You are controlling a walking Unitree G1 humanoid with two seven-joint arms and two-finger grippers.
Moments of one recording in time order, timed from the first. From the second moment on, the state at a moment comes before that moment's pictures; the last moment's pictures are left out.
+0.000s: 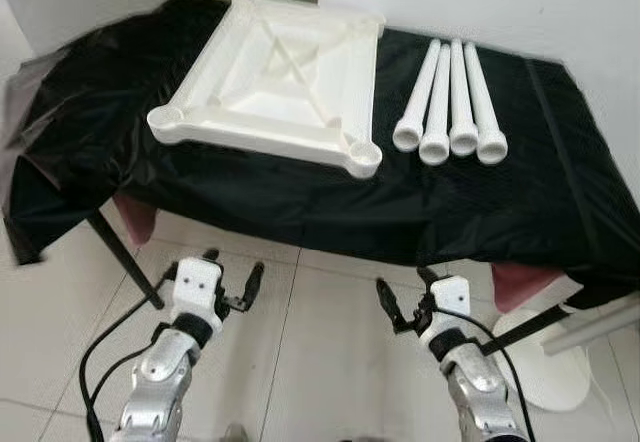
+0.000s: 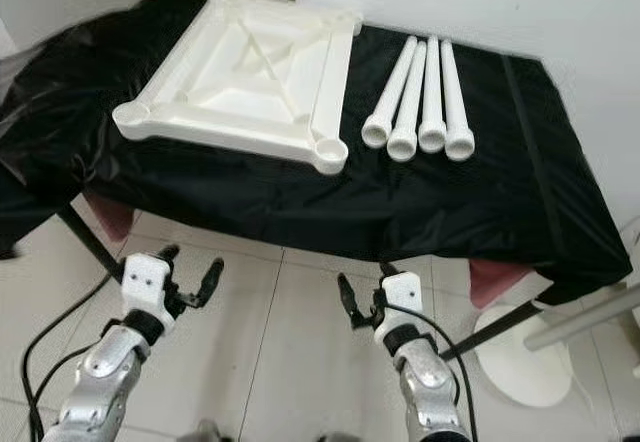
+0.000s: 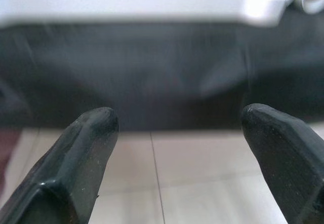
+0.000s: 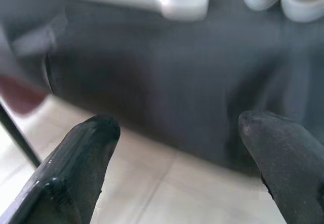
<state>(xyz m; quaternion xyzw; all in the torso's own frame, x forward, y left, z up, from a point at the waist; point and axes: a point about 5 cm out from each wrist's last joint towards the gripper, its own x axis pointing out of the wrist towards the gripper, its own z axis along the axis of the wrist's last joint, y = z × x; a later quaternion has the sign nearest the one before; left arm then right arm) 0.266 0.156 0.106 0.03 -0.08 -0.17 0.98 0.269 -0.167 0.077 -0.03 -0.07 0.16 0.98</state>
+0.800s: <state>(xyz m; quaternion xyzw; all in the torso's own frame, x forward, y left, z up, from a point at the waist) 0.292 0.148 0.169 0.01 -0.14 -0.12 0.98 0.298 -0.173 0.160 -0.03 -0.19 0.05 0.98</state>
